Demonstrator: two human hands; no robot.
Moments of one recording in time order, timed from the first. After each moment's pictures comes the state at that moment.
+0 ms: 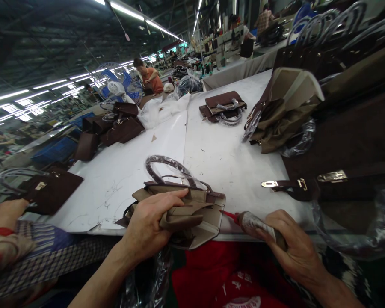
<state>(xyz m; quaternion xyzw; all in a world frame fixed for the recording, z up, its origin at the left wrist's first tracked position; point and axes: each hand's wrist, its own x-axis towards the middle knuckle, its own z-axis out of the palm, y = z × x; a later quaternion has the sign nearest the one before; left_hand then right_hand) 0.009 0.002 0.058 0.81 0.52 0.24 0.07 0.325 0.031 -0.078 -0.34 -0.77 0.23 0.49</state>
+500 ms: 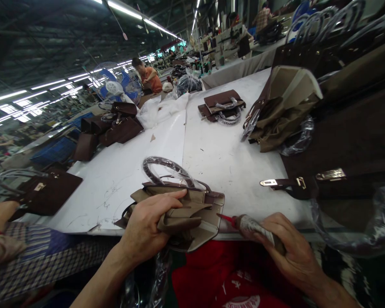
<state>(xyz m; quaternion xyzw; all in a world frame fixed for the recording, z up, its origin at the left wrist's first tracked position) 0.009 0.000 0.058 0.82 0.51 0.25 0.06 0.327 0.023 -0.090 -0.30 -0.79 0.22 0.49</state>
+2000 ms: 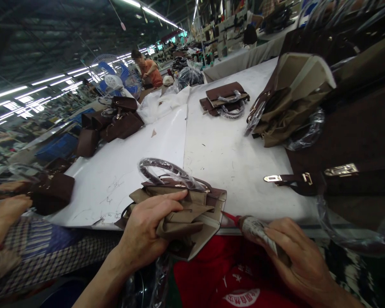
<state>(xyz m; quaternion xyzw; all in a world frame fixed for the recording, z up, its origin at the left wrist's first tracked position) 0.011 -0.011 0.061 0.82 0.51 0.23 0.05 0.324 0.011 -0.074 -0.31 -0.80 0.19 0.48</state>
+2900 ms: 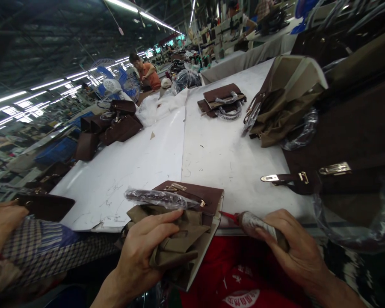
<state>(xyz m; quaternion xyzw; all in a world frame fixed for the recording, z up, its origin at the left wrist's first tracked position) 0.009 -0.044 0.042 0.82 0.50 0.26 0.02 0.325 0.021 -0.078 -0.35 -0.77 0.21 0.49</state>
